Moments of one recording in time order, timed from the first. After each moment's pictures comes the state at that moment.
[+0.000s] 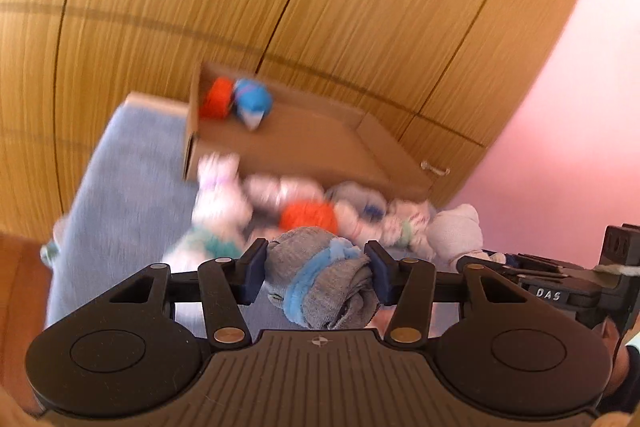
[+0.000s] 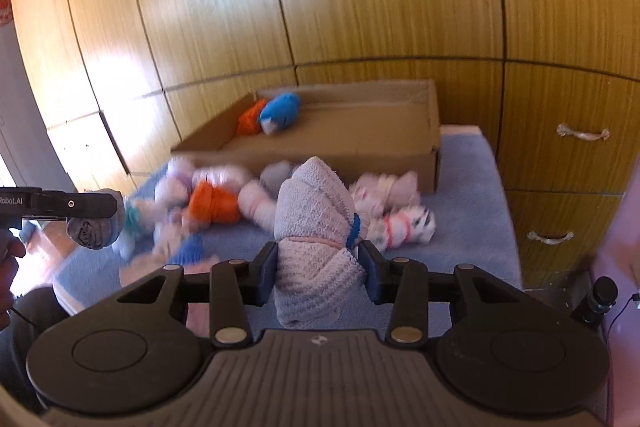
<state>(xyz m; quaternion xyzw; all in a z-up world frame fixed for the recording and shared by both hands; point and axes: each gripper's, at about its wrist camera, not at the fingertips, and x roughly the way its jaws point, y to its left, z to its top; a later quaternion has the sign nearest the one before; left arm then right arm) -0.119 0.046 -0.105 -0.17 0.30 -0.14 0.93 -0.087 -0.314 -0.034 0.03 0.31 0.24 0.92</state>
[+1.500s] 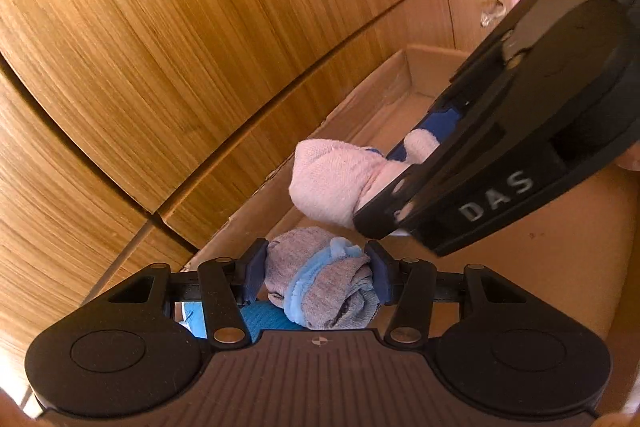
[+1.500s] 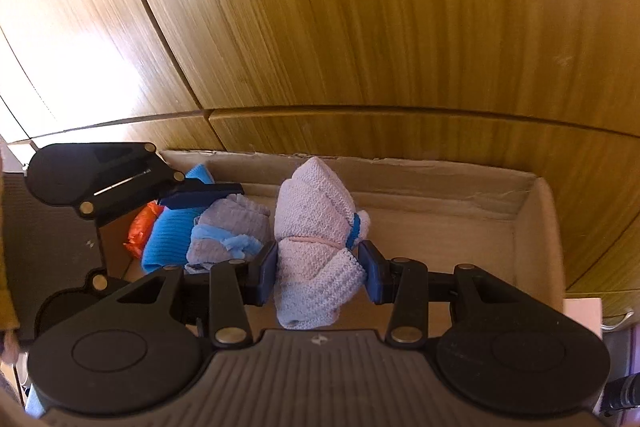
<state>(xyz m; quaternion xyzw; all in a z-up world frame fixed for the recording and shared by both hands) 0.207 -0.048 -0.147 0.30 0.34 -0.20 0.87 0.208 -0.211 -0.064 0.03 0.43 0.25 0.87</state>
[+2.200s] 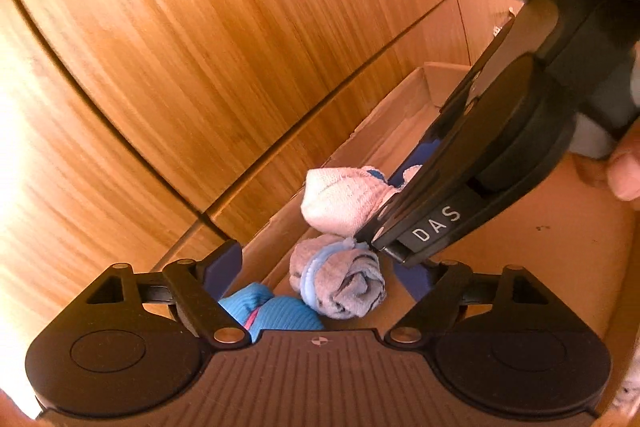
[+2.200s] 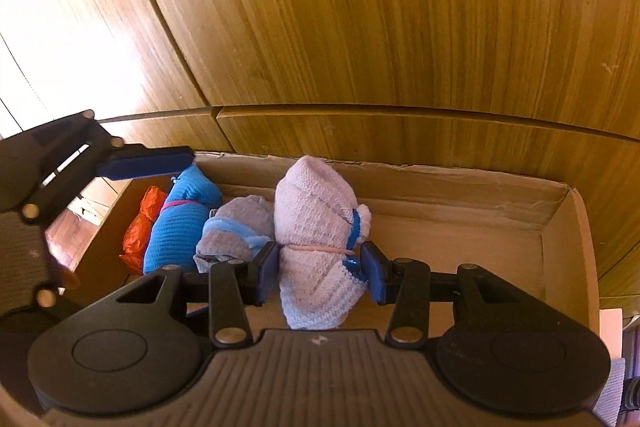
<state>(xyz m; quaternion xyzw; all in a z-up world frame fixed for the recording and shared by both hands) 0.202 -0.019 -0.106 0.30 0.32 -0.17 0.88 0.206 -0.196 -0.060 0.02 0.44 0.25 0.86</state>
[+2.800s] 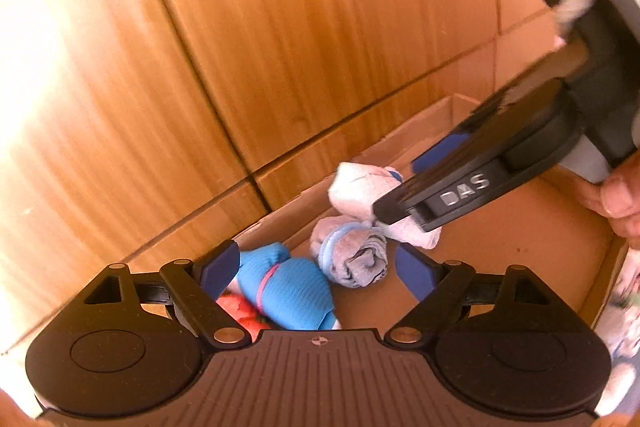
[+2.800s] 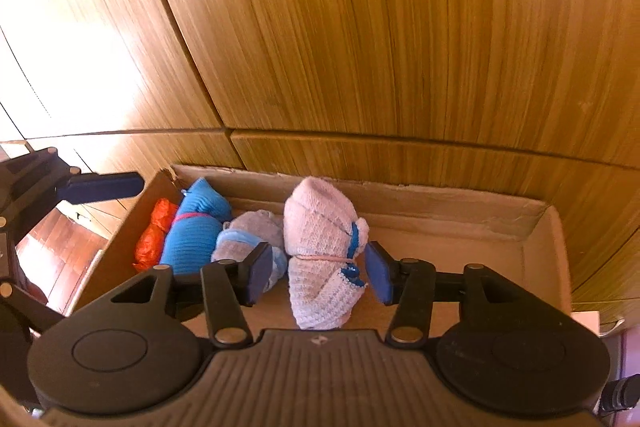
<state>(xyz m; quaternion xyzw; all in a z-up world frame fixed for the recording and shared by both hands) 0.190 -0.025 -0.044 0.19 0.35 -0.12 0.91 0.191 -0.190 -0.024 0.01 0.43 0.24 0.87</state>
